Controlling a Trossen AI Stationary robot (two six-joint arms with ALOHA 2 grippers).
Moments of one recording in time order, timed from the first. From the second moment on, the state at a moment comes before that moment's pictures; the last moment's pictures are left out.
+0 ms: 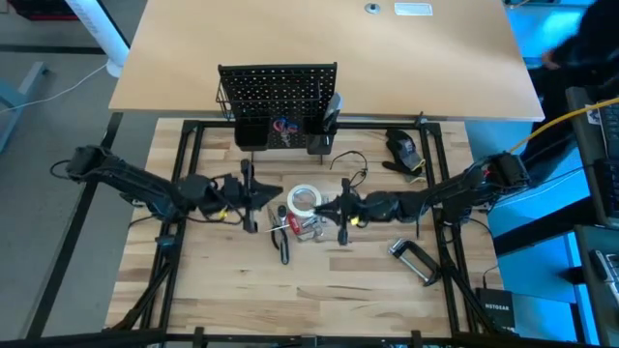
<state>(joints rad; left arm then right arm) -0.23 1.13 0.58 0.80 -0.38 0.10 0.19 1.49 0.66 0.67 0.24 0.07</state>
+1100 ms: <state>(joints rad) 0.01 1.42 0.66 0.92 -0.13 -0.04 -0.01 1.49 0.64 0.76 0.02 -0.02</state>
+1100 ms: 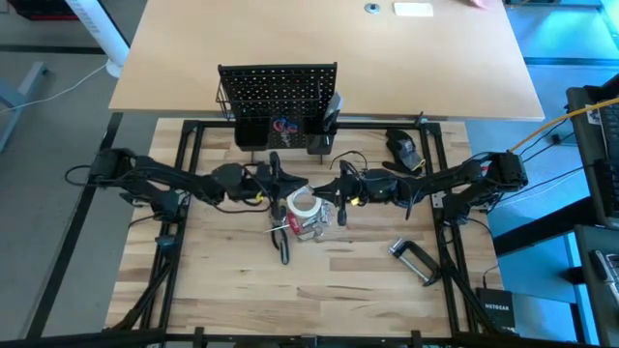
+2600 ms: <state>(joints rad) -0.02 1.16 0.66 0.57 -0.31 0.20 -0.17 1.51 0.69 1.29 0.38 -0.04</state>
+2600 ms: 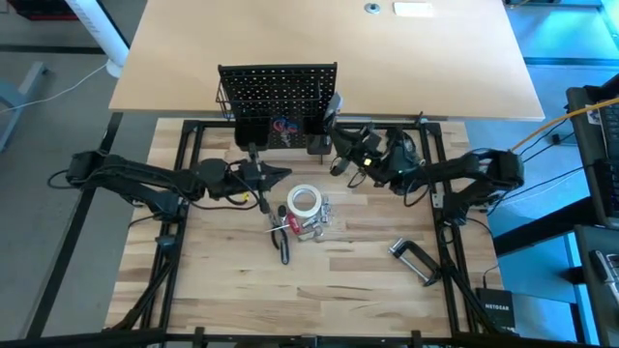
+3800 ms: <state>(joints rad) -0.02 1.16 0.66 0.56 -0.31 0.20 -0.21 1.60 0.81 1.09 0.51 -0.11</state>
